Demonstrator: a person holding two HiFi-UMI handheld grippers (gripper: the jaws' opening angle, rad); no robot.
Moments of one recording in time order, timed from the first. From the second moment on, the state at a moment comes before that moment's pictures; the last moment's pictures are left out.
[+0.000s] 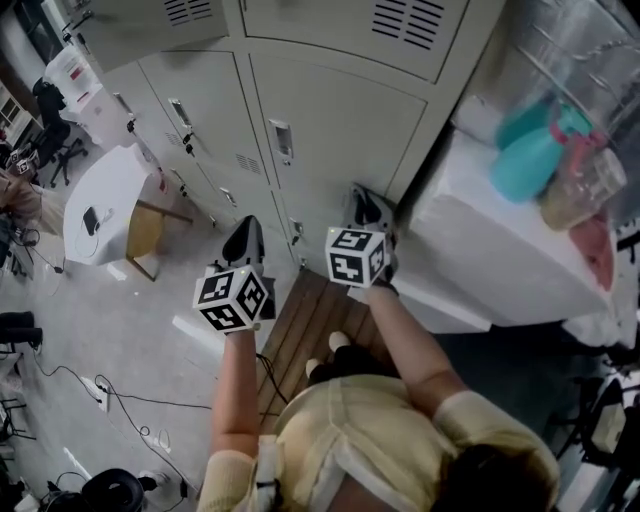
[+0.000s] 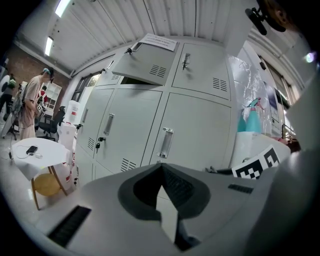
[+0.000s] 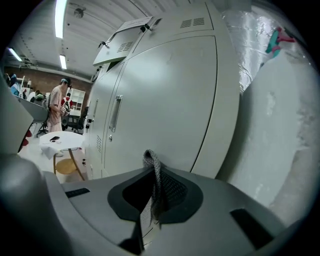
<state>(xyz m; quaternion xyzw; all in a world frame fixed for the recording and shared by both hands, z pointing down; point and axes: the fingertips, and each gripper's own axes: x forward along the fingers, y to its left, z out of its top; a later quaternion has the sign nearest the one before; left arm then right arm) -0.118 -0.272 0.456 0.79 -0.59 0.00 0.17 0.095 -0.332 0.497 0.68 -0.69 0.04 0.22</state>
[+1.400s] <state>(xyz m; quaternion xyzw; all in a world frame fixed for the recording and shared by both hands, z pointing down) -0.151 -0.233 0.426 0.77 -0.62 -0.02 0.14 0.069 -0.279 0.407 0.61 -0.78 -0.03 0.14</state>
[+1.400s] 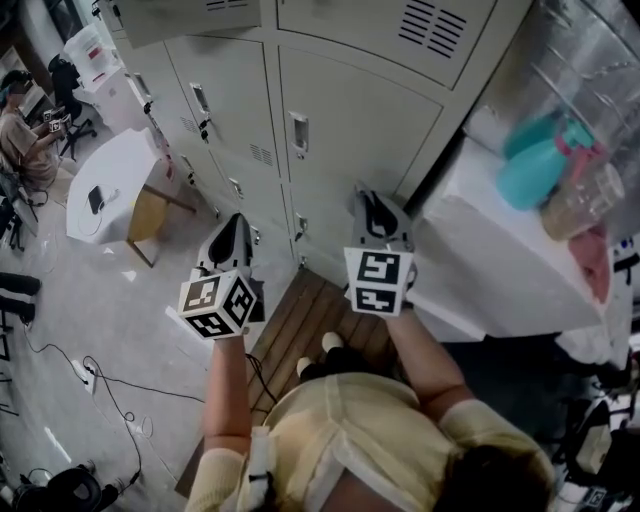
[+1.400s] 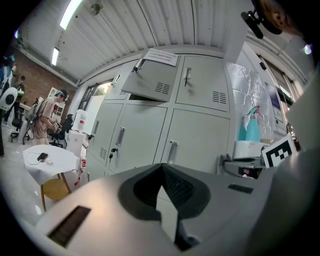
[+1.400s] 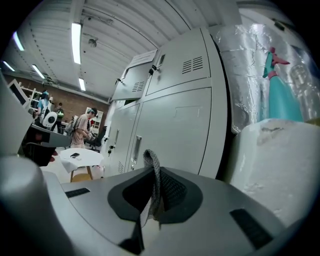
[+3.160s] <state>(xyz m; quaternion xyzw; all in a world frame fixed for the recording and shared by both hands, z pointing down) -0.188 -0.194 0.403 0.72 -0.68 -0.02 0.10 0.029 -0.266 0.389 0.50 -0.86 0.03 0.09</state>
